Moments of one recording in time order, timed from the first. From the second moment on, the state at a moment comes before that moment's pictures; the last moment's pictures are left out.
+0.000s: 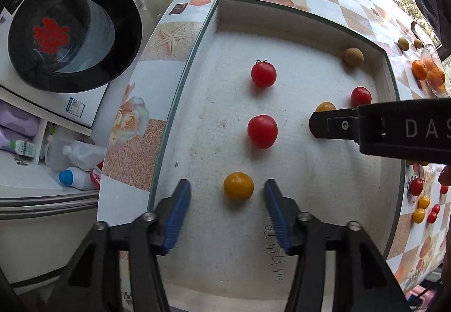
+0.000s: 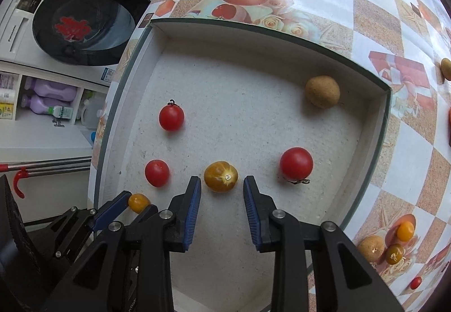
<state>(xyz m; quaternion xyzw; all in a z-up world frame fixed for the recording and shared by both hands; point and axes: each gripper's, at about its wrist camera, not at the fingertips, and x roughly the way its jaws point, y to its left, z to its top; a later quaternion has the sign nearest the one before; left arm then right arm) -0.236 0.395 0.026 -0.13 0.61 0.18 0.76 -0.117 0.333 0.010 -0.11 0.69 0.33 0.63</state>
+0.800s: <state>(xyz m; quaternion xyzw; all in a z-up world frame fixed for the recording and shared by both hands) -0.192 0.308 0.071 -0.05 0.61 0.08 0.78 -0.106 0.164 0.051 0.00 0.70 0.21 0.69</state>
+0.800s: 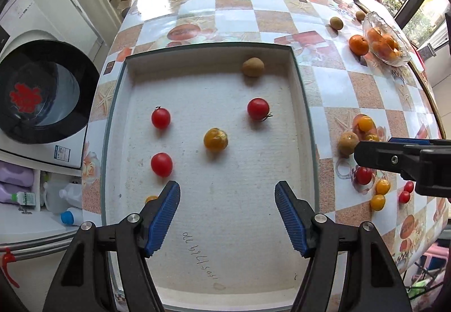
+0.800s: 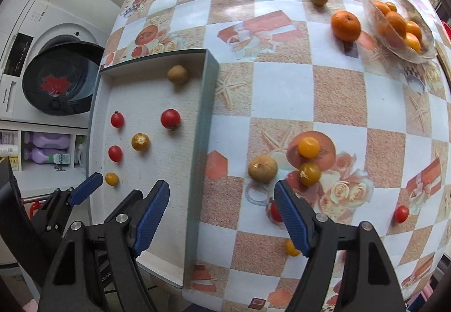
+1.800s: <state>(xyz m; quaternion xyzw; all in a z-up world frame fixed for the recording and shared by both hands) -0.072 0.167 0.015 -0.01 0.66 -0.02 0.75 -0.096 -0.013 -0.004 0.05 0.70 0.05 0.71</state>
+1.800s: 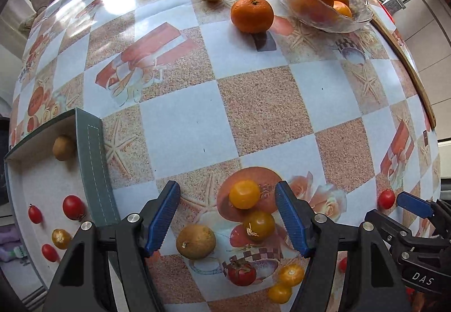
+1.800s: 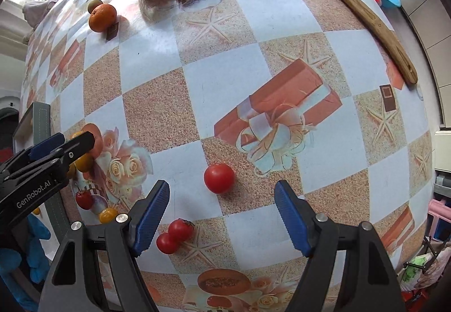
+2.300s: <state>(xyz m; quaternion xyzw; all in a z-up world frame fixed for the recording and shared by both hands) -0.074 0.162 0.031 -0.04 0.65 -0.05 0.75 -0.092 0.009 0.007 0.02 0.70 0.05 0.72</state>
